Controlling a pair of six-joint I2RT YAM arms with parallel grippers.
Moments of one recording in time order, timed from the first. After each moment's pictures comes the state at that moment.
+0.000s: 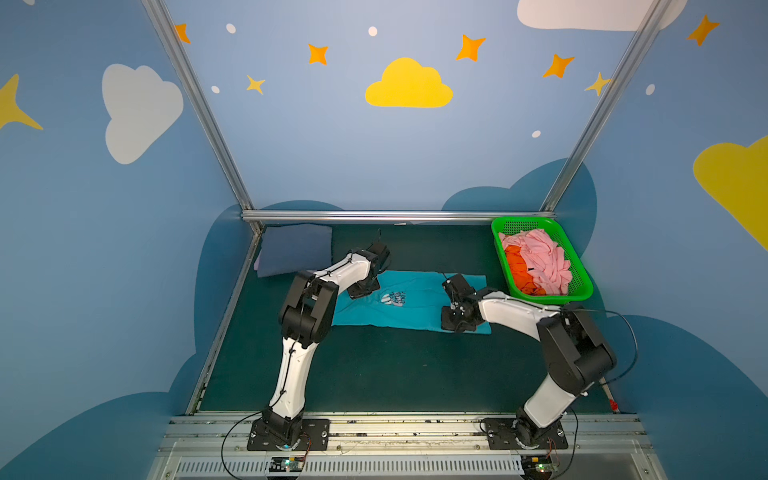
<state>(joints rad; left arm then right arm) -0.45 2.23 1.72 -0.90 -0.29 -0.85 0.61 1.64 0.89 -0.55 0.02 0.59</state>
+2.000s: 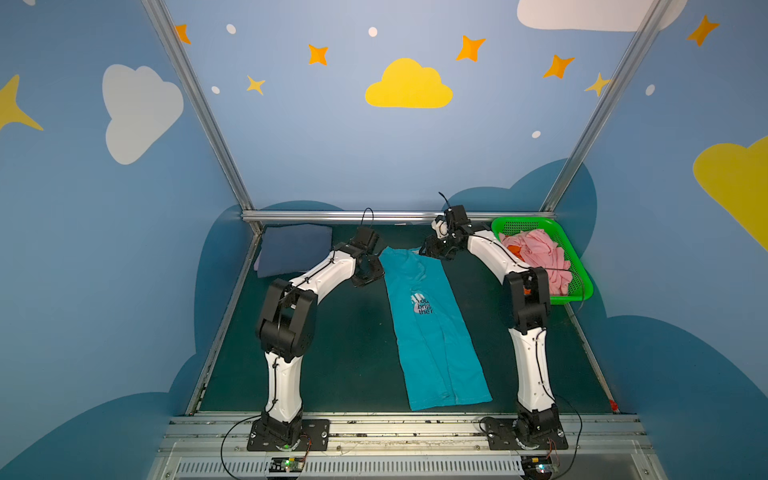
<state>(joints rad) -0.39 2.00 1.58 -0.67 0.06 -0.79 0.35 2.40 2.18 -0.80 -0.39 0.32</state>
